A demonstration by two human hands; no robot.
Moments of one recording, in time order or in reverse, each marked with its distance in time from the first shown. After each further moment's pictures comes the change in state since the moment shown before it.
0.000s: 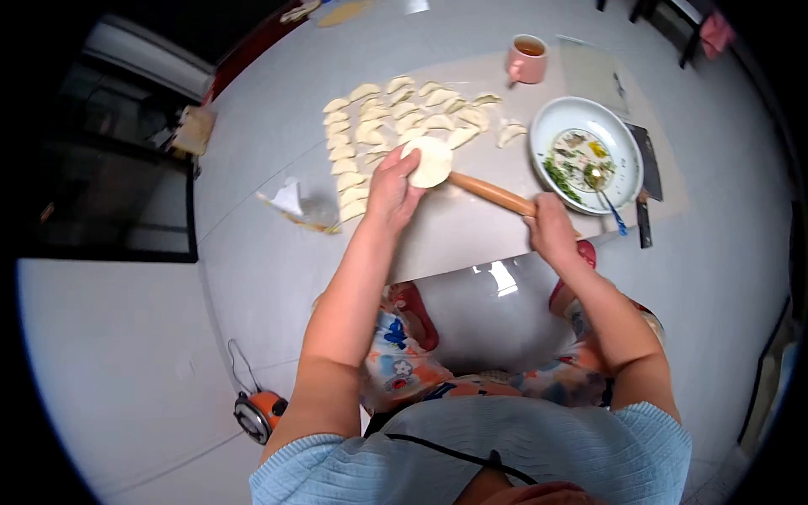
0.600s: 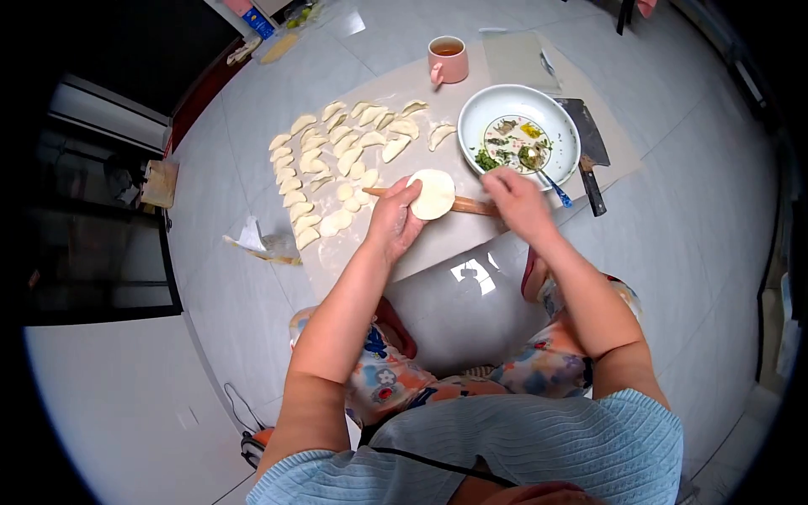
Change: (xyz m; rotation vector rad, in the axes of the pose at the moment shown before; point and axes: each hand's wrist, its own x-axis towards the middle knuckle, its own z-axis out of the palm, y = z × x) left_hand -0.017 -0.065 0.061 -0.014 -0.169 -0.238; right_hand 0.003 -0.013 -0.073 0.480 0.096 0.161
